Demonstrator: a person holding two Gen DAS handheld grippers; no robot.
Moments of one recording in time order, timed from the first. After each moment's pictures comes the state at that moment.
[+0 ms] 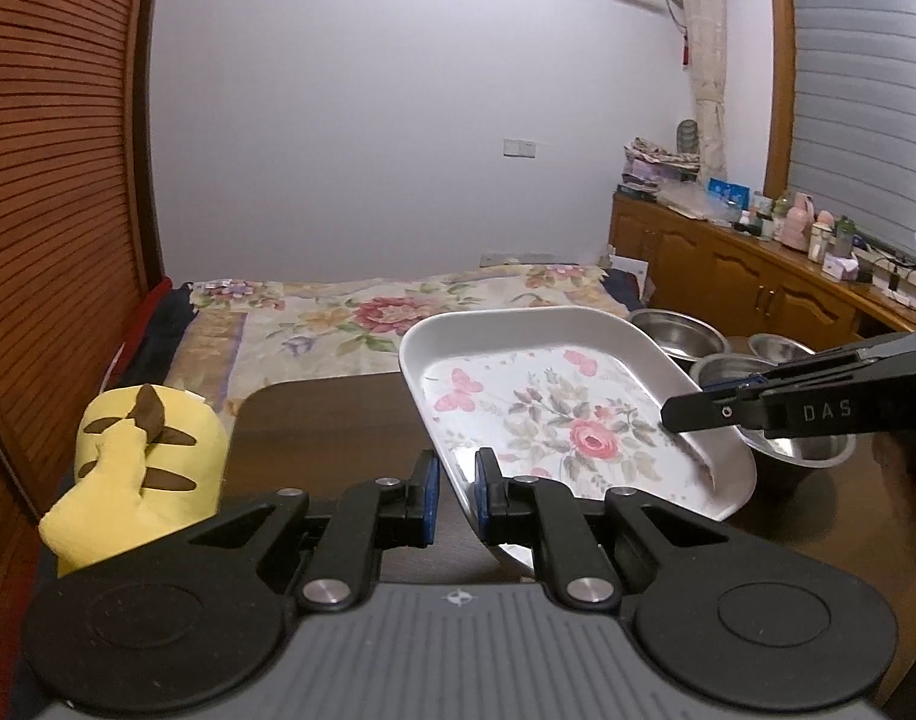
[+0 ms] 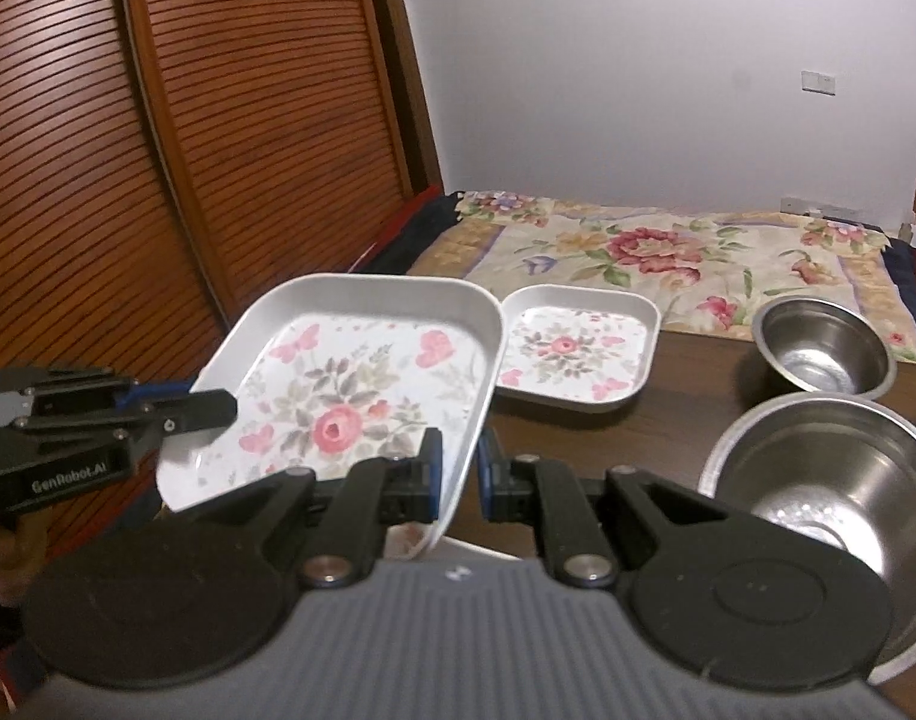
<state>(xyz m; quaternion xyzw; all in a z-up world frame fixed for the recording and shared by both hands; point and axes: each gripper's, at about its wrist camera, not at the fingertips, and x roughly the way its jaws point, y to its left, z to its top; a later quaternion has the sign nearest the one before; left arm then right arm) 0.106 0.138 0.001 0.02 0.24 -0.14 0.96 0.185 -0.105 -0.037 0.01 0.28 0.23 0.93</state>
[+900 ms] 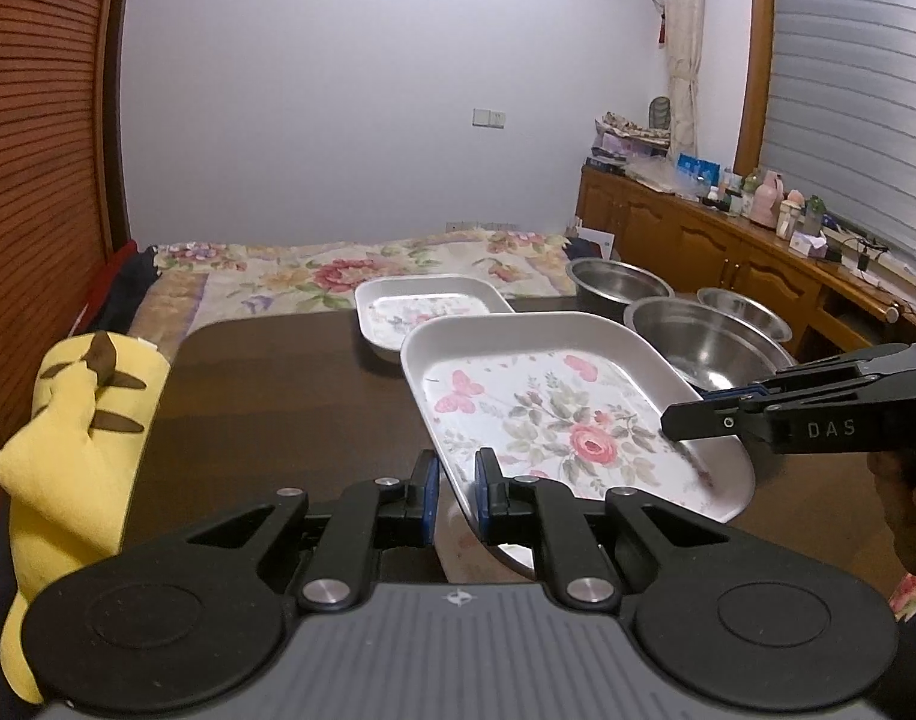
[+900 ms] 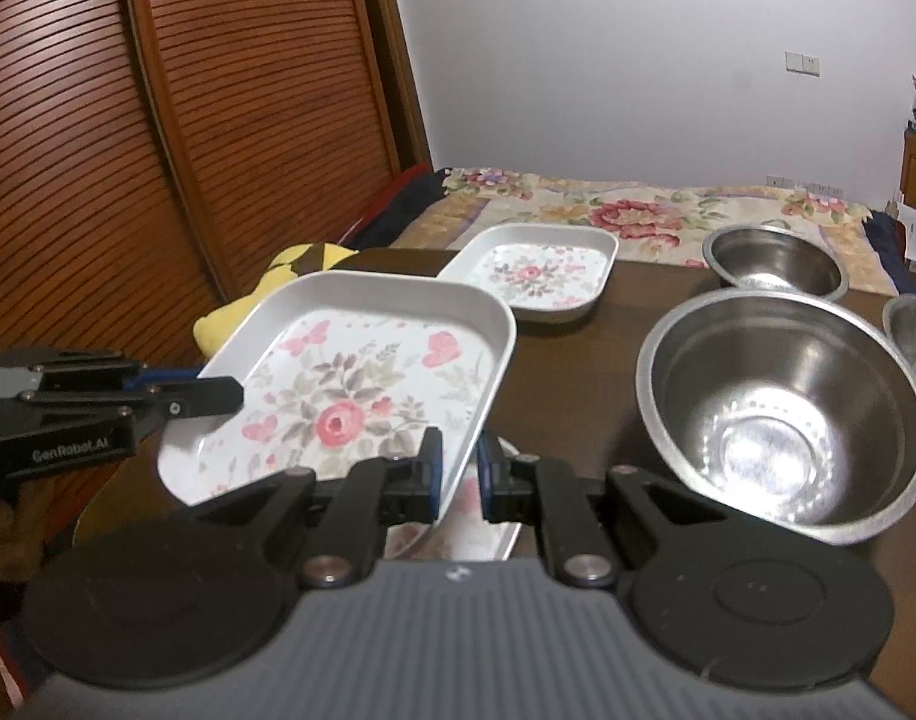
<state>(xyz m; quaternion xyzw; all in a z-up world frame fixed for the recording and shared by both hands) 0.081 0.114 -0.028 0.01 0.27 -0.17 0.95 0.147 -0.141 -0.068 0.01 0.30 0.23 0.93</state>
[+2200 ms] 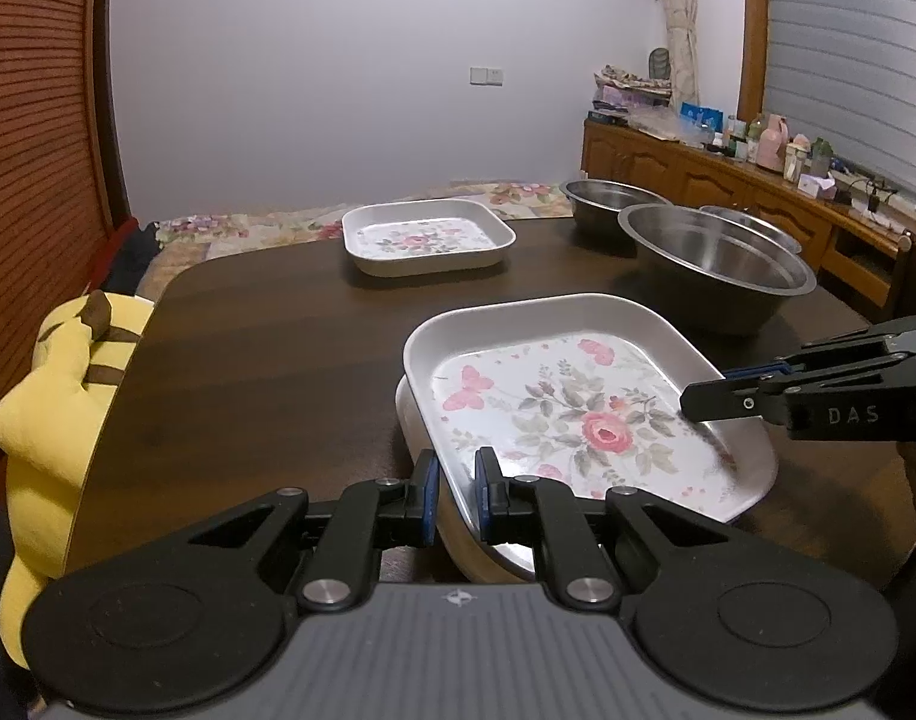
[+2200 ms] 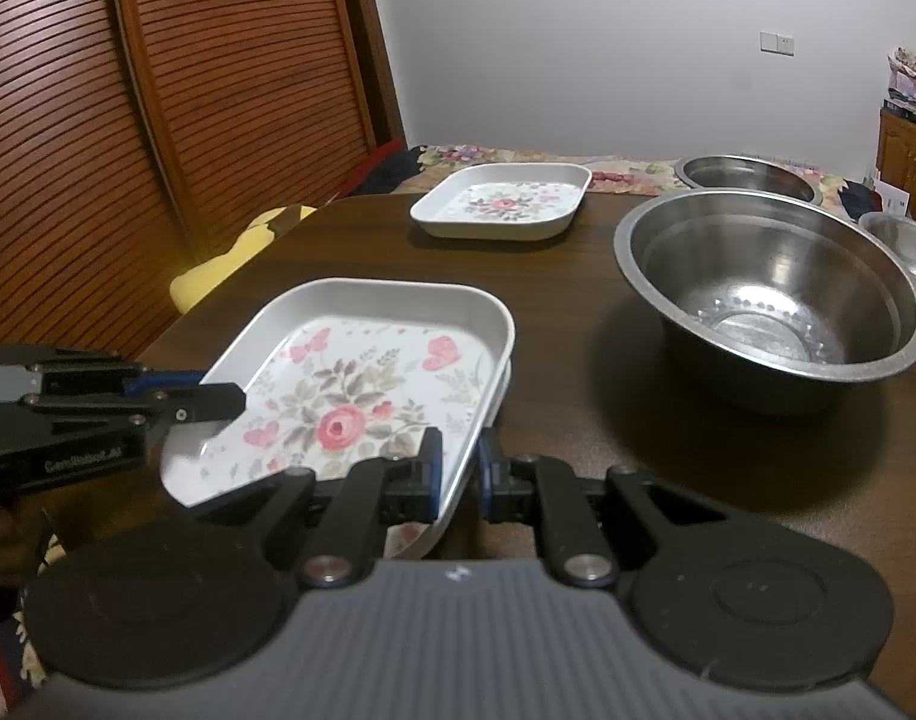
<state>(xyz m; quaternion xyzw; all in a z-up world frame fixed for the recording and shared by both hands) 0.069 0.093 -0.068 0.05 0.30 -0.16 0.94 0.130 -0.139 -0.094 0.01 0.31 0.20 0.93</state>
